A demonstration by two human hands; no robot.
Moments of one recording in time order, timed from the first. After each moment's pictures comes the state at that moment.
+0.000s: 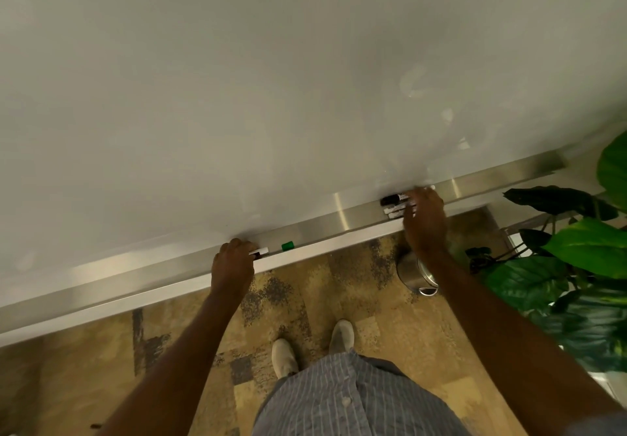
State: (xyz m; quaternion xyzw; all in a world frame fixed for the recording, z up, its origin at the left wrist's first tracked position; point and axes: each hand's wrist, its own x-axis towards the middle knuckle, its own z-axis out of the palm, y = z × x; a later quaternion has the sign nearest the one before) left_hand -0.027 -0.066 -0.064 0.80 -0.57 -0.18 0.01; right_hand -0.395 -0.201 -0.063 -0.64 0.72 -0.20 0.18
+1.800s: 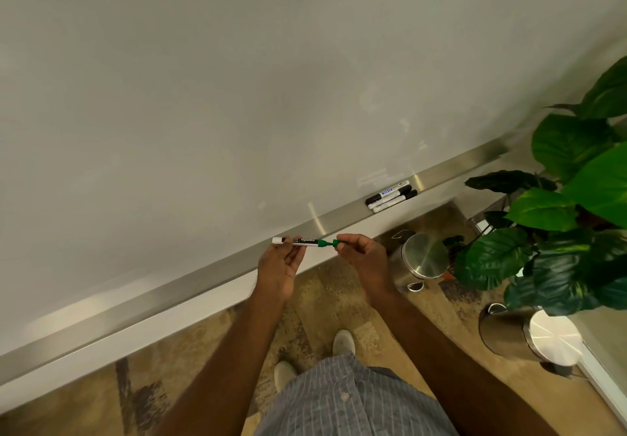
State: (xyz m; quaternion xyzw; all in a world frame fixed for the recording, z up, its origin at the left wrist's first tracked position) left_hand -0.104 -0.074 -0.019 0.50 0.06 -0.66 0.55; right_hand -0.281 -0.065 -0.002 -0.32 0.64 -0.42 0.57
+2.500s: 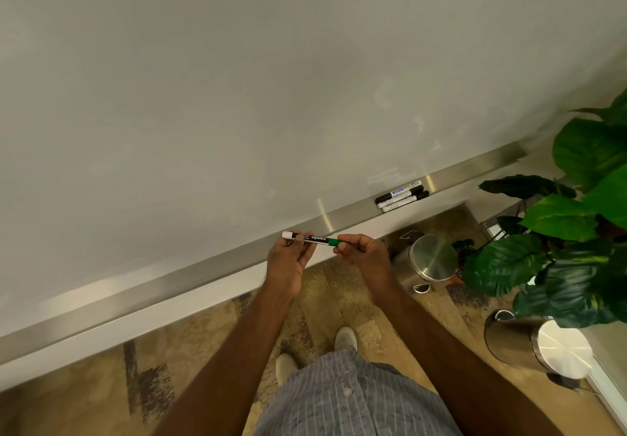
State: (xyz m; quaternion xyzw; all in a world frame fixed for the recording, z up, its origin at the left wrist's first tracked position) left_hand -0.114 -0.072 -0.007 0.53 0.00 -0.65 0.55; right_hand -0.280 -0.071 -0.009 -0.32 0.58 -0.42 0.62
